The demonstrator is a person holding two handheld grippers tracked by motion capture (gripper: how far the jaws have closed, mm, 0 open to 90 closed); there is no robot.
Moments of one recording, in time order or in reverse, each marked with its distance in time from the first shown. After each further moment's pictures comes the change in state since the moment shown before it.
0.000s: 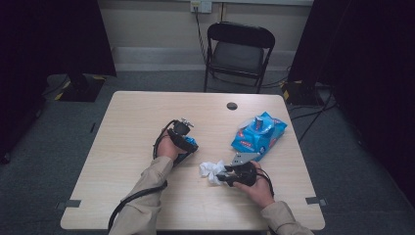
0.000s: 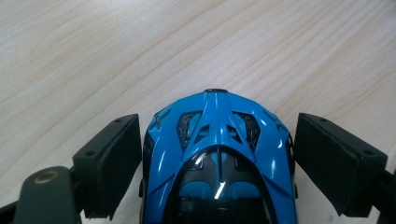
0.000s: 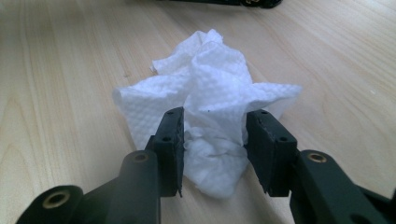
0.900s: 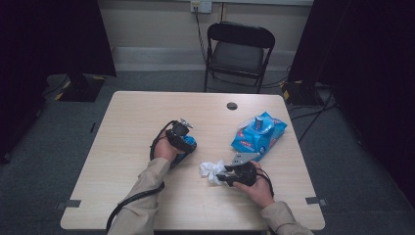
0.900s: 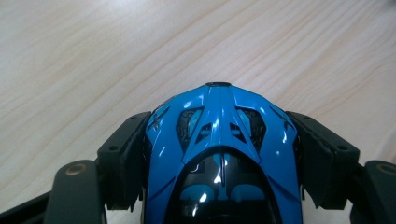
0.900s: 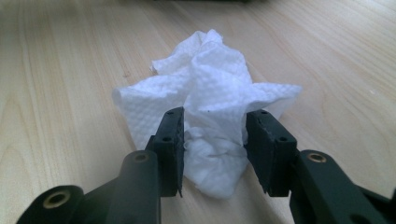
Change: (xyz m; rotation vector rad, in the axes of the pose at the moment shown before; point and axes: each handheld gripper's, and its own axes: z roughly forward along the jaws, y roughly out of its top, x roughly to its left) left arm -0.002 -0.004 -0.015 -0.046 0.003 0.030; right arm 0.000 0.000 0.000 0.000 -0.003 0.002
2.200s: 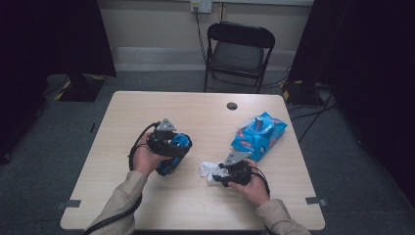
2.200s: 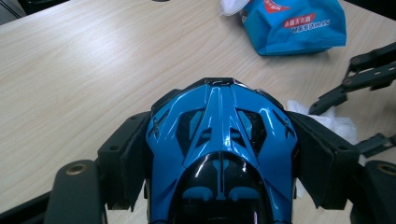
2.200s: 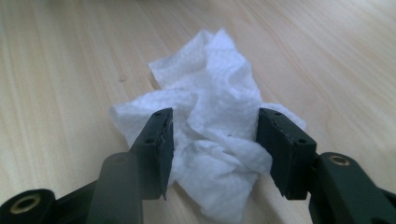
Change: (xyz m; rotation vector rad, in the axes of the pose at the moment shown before) left arm -0.013 -0.025 -0.084 -0.250 -0.117 0.033; right arm 0.009 0.015 0.009 0.067 -0.047 -0.047
